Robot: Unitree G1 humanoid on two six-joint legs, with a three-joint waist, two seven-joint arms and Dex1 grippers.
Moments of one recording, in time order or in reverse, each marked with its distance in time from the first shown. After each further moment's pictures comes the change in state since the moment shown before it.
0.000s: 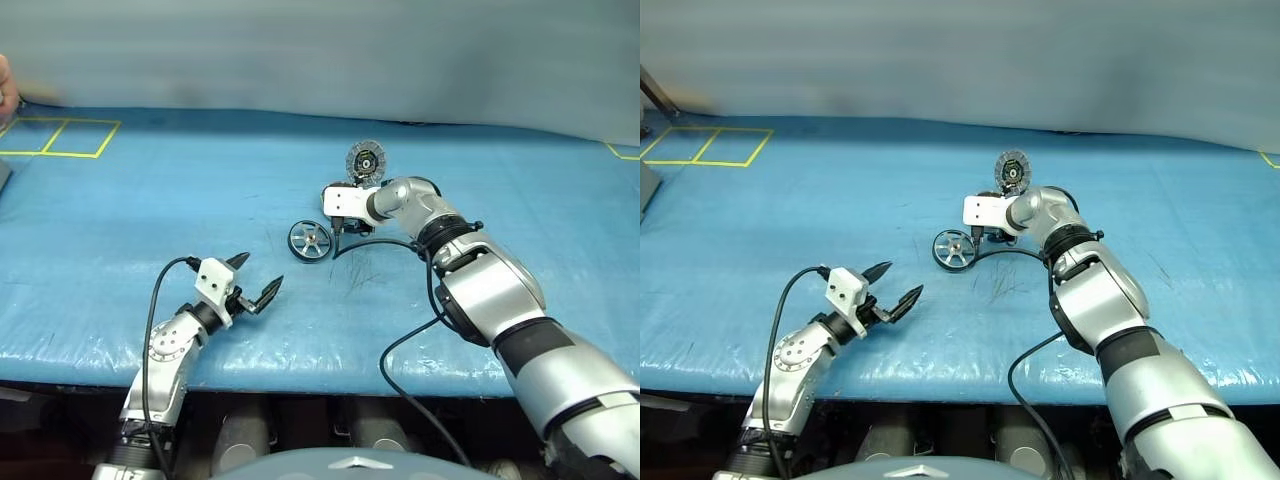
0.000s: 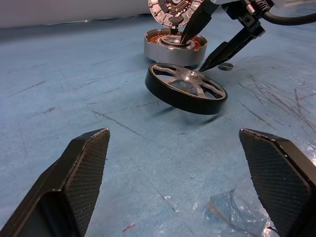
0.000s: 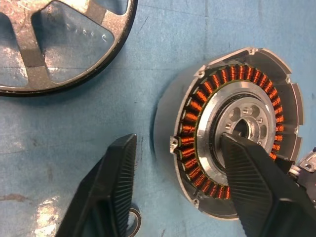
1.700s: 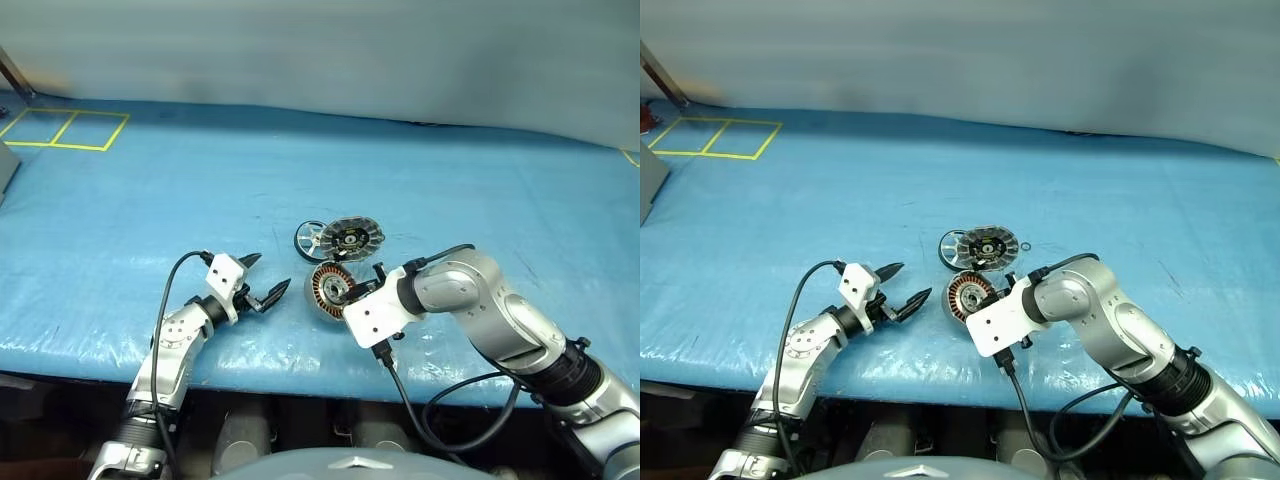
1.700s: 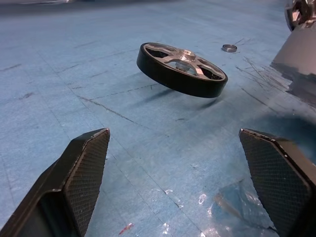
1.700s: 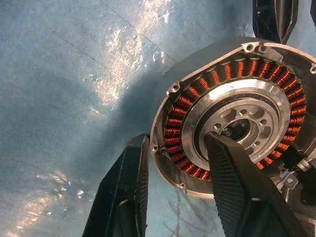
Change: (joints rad) left arm -0.083 0.020 -0.031 0.118 0.003 -0.001 -0.068; right arm 0.743 -0.507 0.073 -1.772 0.095 0.329 0.512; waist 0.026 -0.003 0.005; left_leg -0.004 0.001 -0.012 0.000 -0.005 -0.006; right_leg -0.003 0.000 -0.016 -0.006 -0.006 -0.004
